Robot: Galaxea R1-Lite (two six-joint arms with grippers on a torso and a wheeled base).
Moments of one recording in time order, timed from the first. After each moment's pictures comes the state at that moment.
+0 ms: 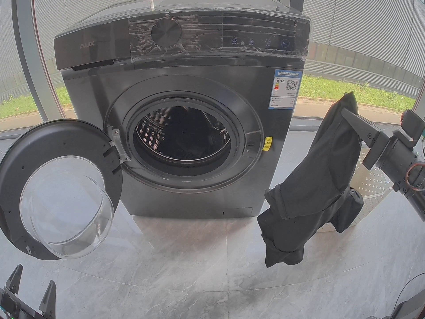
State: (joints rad) left arm 0.00 0.02 -0.02 0.00 0.01 -0.05; right arm 0.52 1.34 -0.54 -1.05 -0.03 0.13
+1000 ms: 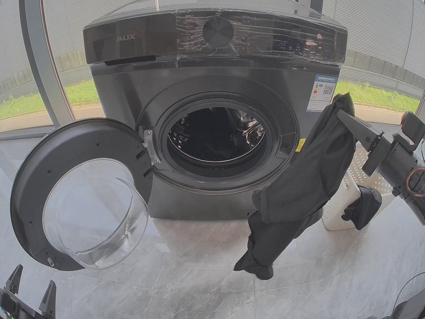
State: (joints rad) left arm 0.00 0.02 -0.02 0.00 0.01 -0.05; right arm 0.56 1.34 -0.52 -1.09 0.01 0.14
